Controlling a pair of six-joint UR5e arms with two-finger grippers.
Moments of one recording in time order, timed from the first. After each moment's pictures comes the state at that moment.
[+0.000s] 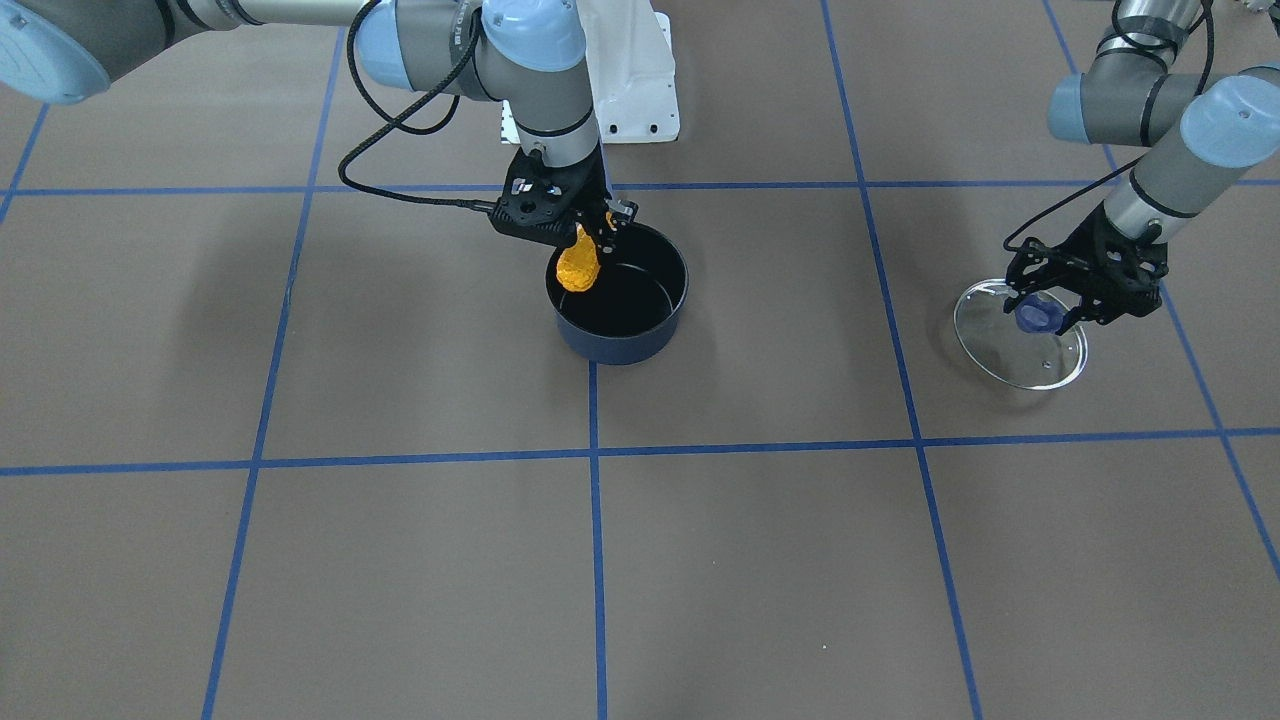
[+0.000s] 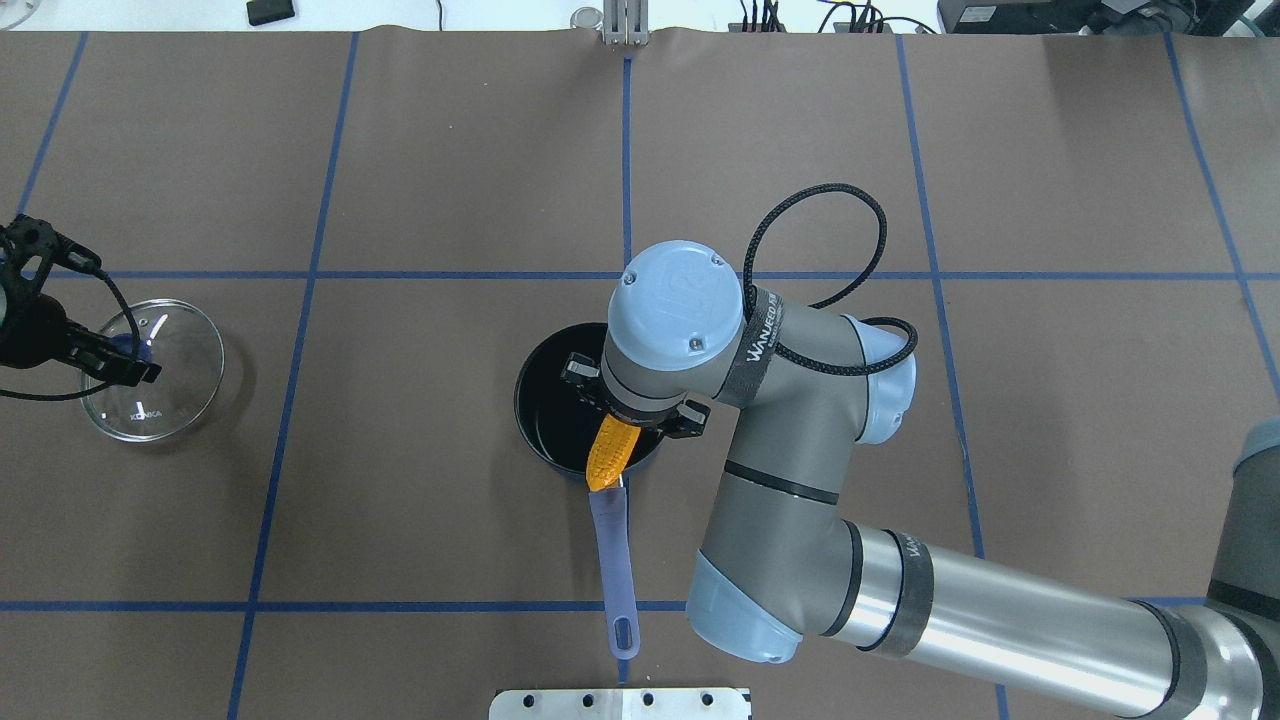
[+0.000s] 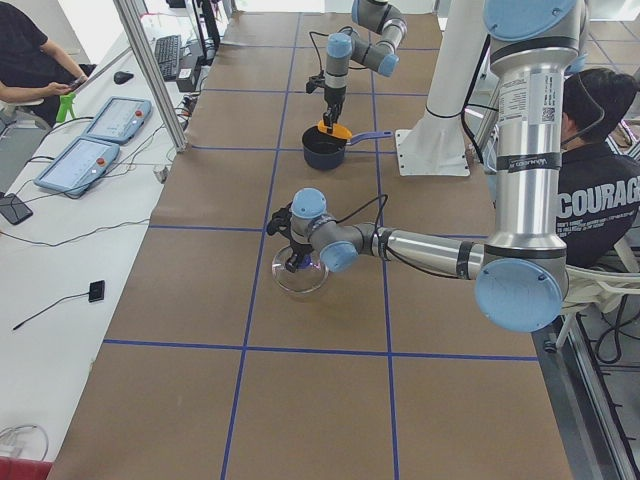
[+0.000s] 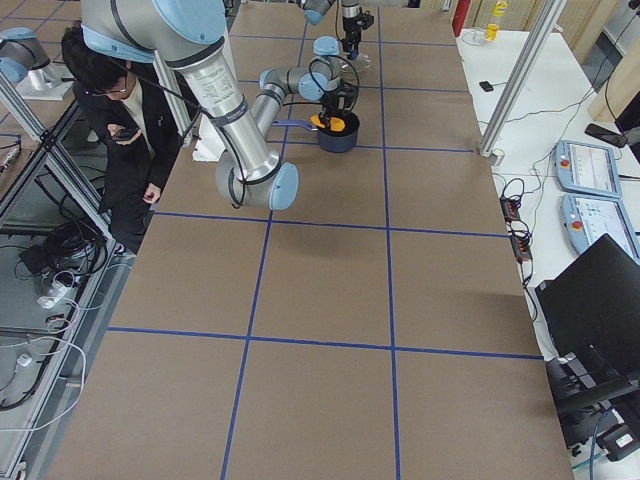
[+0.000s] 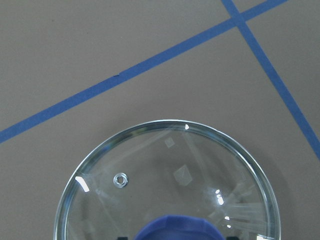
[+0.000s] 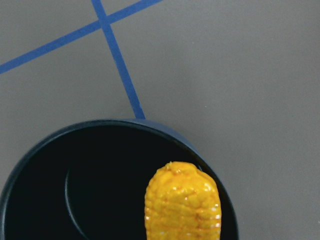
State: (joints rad) left arm -0.94 -1.52 -1.68 -2.27 -2.15 -0.43; right arm 0.43 -0.81 1.70 -1.61 1.84 1.67
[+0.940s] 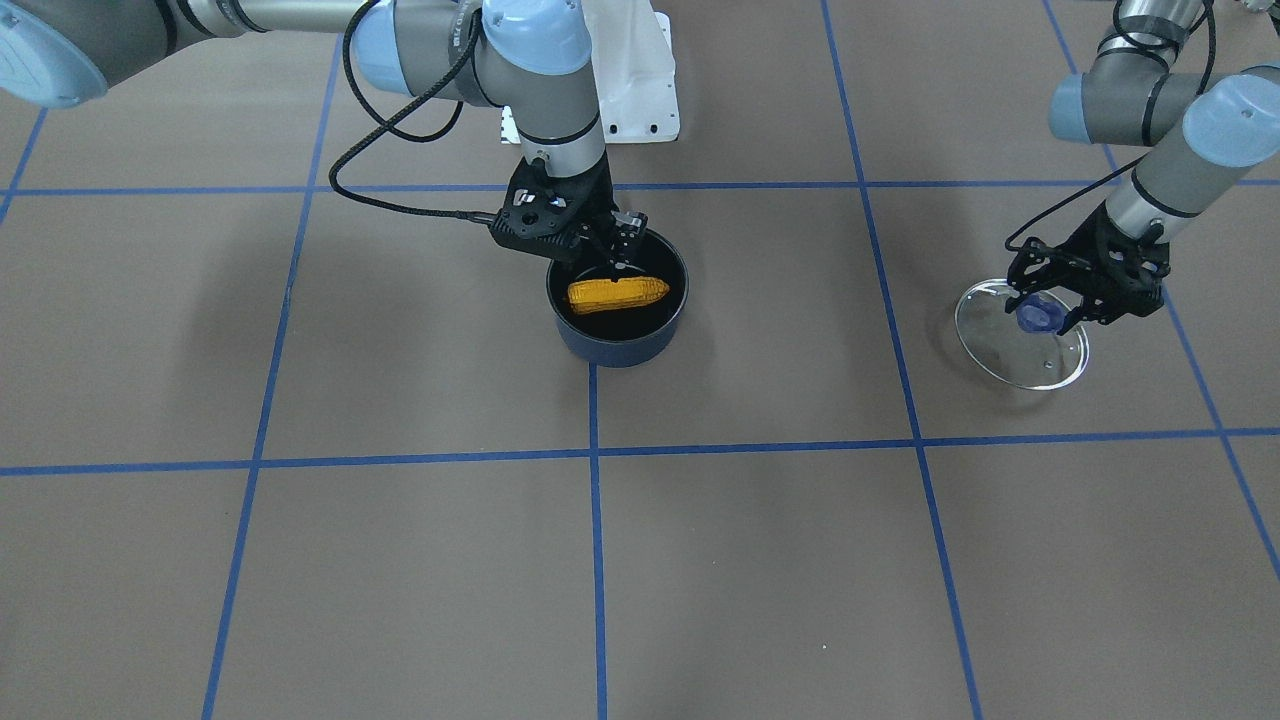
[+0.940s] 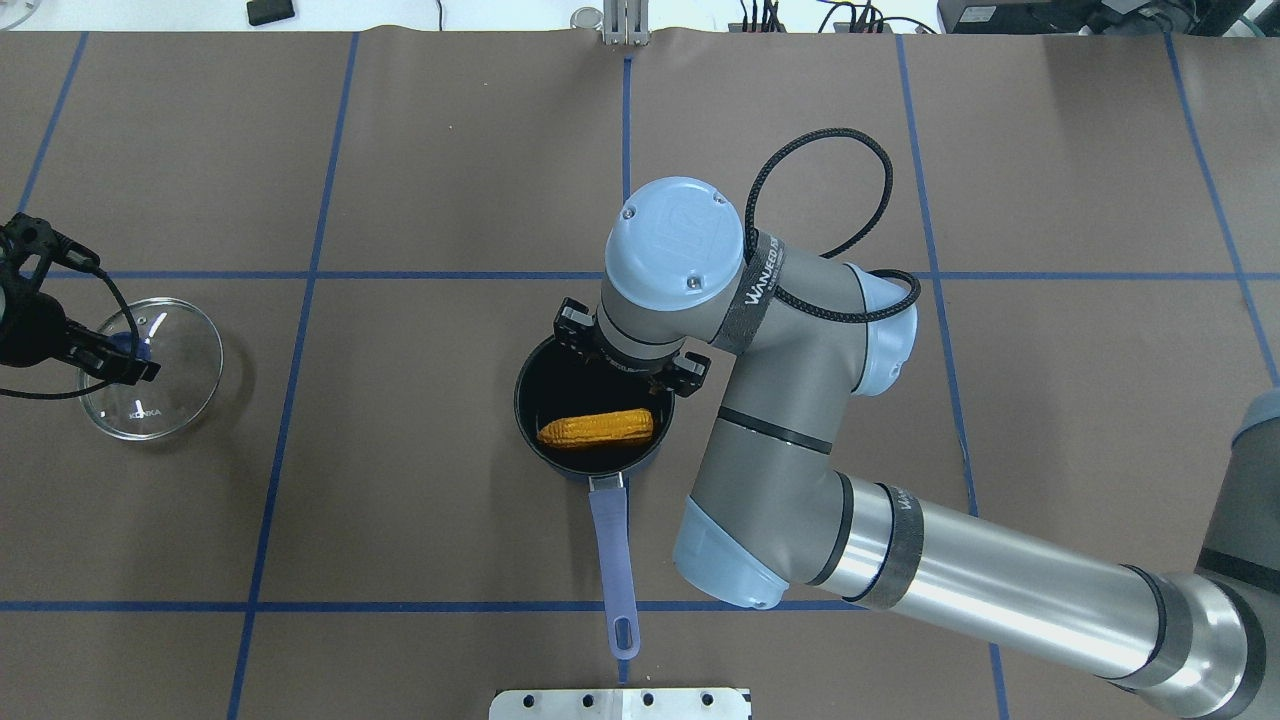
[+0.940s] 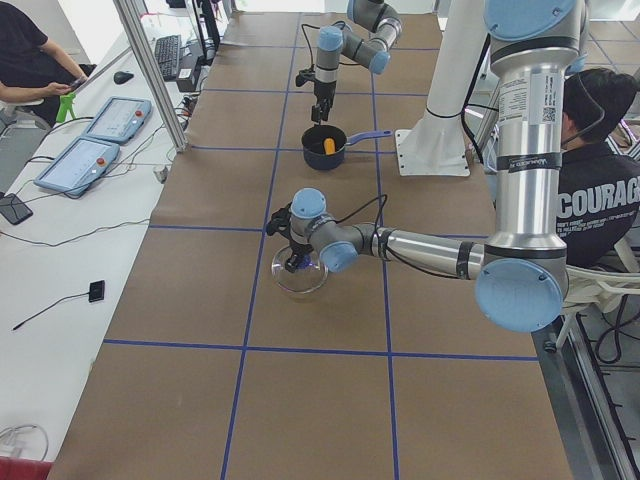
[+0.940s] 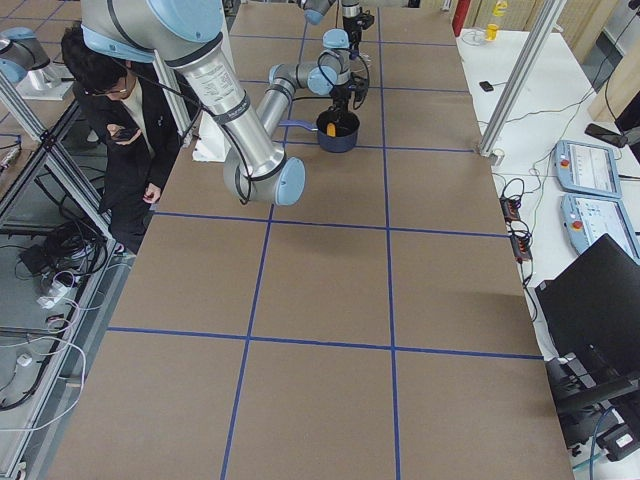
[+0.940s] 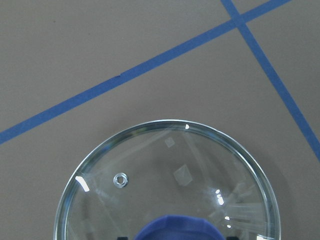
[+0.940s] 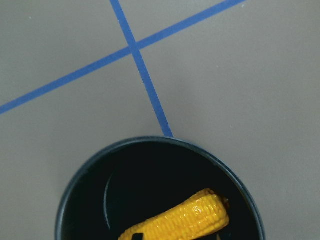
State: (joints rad) left arm -0.94 -1.52 -1.68 -2.27 -2.15 -0.43; right arm 0.49 -0.77 1.67 -1.60 1.85 1.65
